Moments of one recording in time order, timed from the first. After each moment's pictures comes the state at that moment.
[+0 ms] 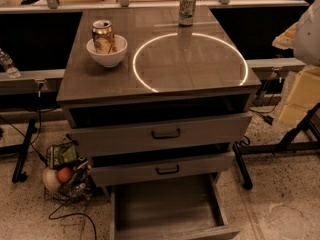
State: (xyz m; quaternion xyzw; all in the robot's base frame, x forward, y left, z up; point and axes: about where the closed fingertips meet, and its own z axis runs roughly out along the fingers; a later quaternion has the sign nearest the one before) arm 0.438 -0.216 0.979 -0.60 0.78 -0.04 0.16
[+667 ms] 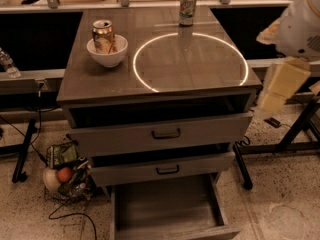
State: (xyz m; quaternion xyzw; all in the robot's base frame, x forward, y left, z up) arm 0.467 -0.202 0.974 -0.61 0.77 -0.02 0.18
